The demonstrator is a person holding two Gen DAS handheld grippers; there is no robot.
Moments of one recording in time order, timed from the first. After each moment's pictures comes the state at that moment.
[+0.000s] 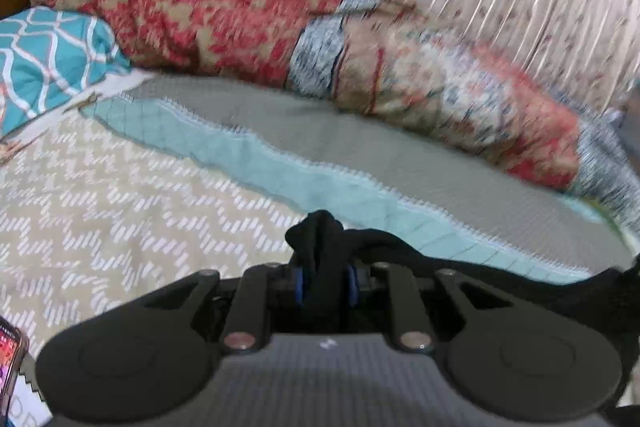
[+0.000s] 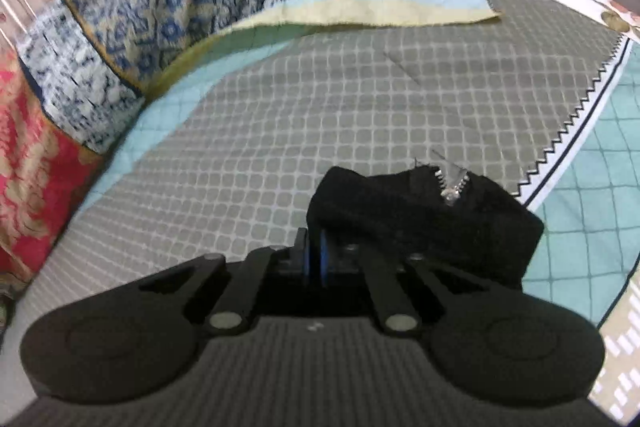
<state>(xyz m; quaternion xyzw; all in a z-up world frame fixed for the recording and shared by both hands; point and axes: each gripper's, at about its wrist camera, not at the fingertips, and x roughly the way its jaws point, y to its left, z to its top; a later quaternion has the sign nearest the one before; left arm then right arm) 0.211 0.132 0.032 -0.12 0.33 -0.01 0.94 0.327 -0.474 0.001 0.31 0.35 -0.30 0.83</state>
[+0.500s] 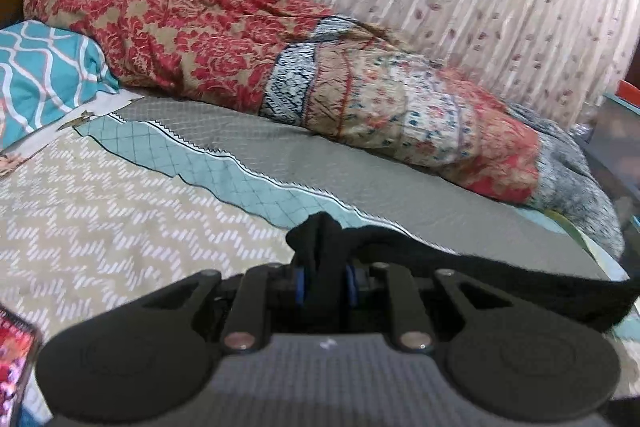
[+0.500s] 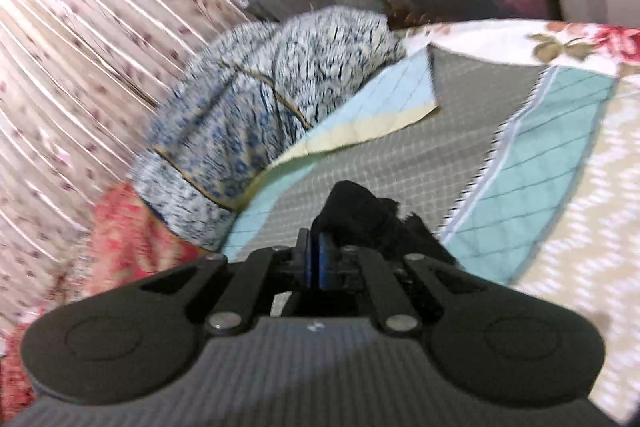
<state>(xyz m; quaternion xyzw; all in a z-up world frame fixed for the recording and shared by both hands) 0.154 0.133 0.074 -0.14 0.29 -0.06 0.95 0.161 -0.503 0.094 0.43 0.18 -0.23 0.86</state>
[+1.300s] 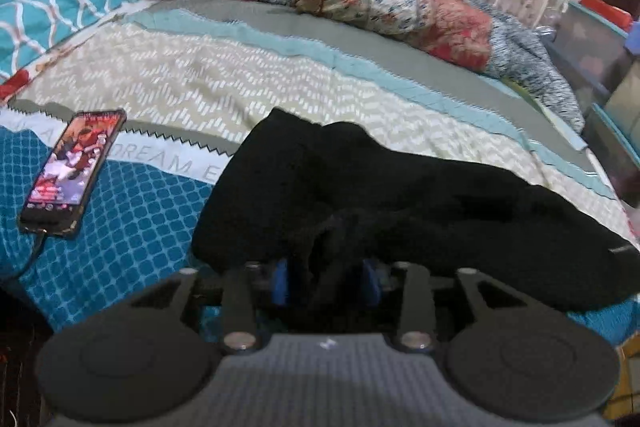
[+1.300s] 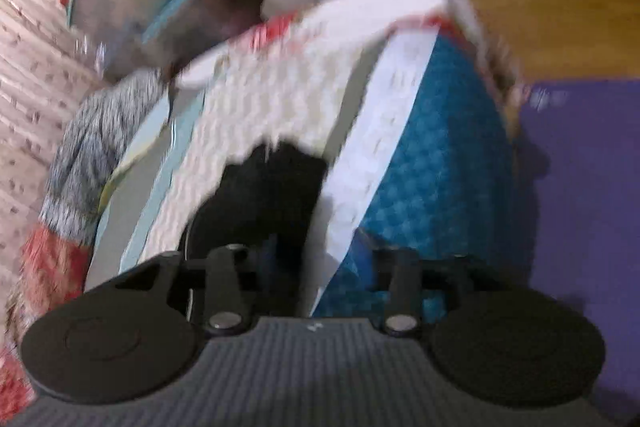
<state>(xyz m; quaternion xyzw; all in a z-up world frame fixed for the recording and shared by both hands) -0.047 0.157 0.045 -0.10 0.40 -0.11 0.90 -0.162 -0.478 0.006 0.46 0.16 -0.41 0.77</state>
